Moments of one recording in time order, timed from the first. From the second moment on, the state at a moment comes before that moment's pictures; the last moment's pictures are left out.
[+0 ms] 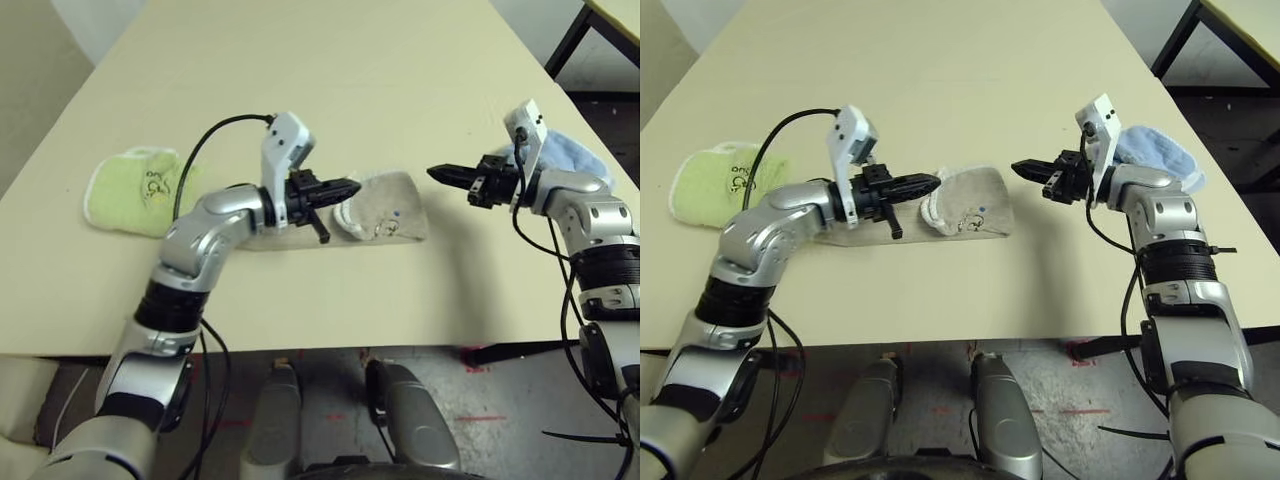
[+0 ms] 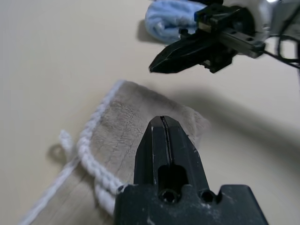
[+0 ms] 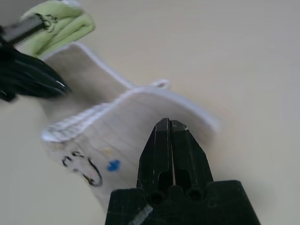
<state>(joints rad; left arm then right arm) -0.69 0.33 -0.24 -0.01 -0.34 0.66 -0.67 -0.75 -0.49 0.01 0.51 0.30 0.34 1.06</state>
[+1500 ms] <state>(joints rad) -0.39 0.30 0.17 -0.56 -0.51 1.14 -0.42 -0.77 -0.55 0.03 0.42 0.33 0.30 1.31</state>
